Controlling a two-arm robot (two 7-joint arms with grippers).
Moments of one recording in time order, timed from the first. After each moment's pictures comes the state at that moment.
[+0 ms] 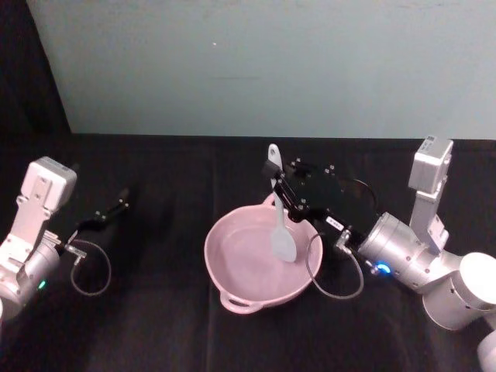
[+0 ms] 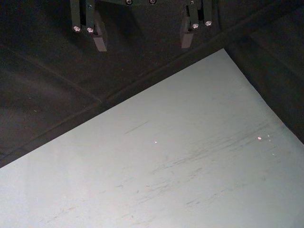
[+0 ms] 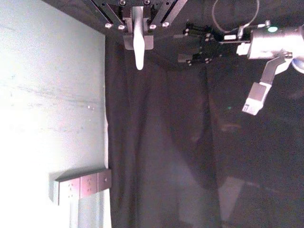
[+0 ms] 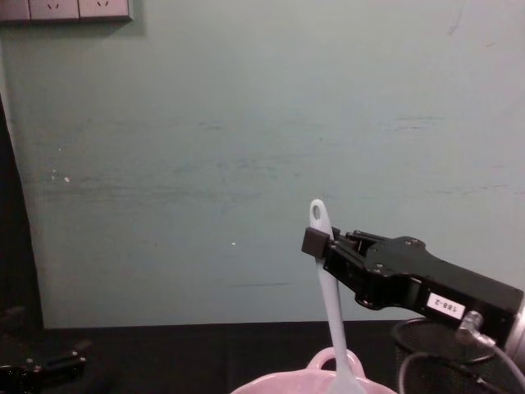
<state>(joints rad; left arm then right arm) -0.20 0.60 0.45 -1.41 -0.25 -0.12 0.03 0.33 0.32 -0.43 -1.30 0.53 -0.32 0.70</state>
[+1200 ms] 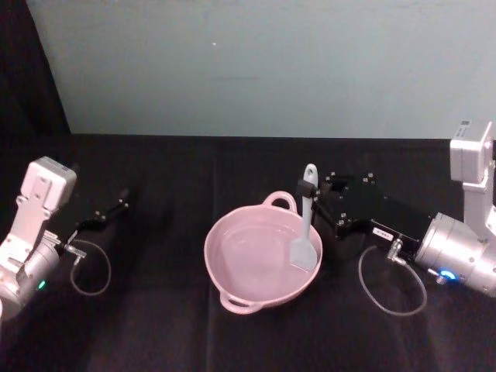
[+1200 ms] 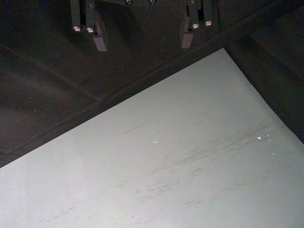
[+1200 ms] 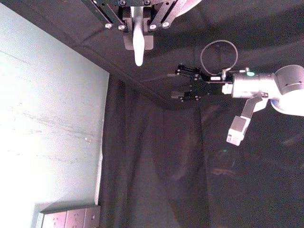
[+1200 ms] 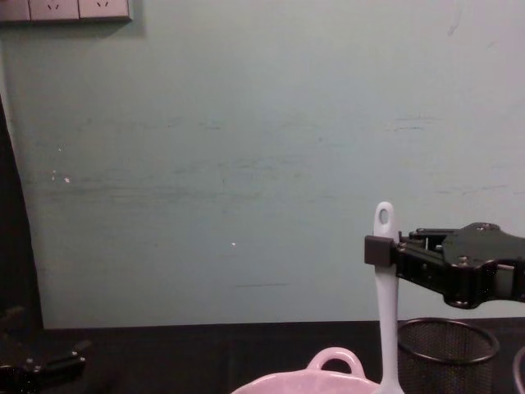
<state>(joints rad) -0.20 0.60 0.45 -1.41 -0.25 -0.12 0.03 0.23 0.58 -0.40 -1.62 0.53 -0.07 0.62</state>
